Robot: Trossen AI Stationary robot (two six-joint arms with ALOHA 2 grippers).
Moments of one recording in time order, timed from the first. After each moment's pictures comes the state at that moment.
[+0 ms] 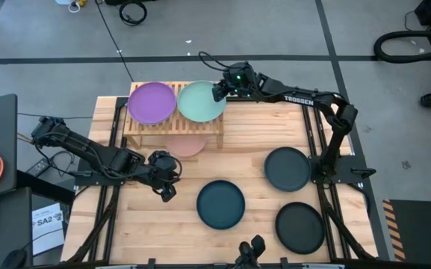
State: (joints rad) left arm -0.40 1.21 0.96 -0.68 -0.37 -0.79; right arm -0.54 1.78 1.47 -0.16 0.14 0.33
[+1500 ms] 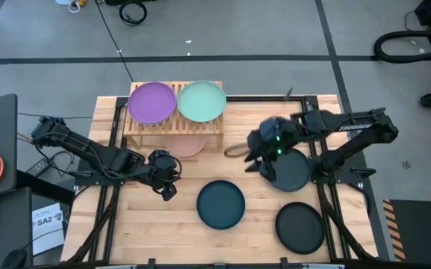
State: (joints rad) left arm -0.40 1.21 0.97 -0.68 -0.40 -0.79; right arm 0.14 1.36 1.47 -0.89 -0.18 0.39
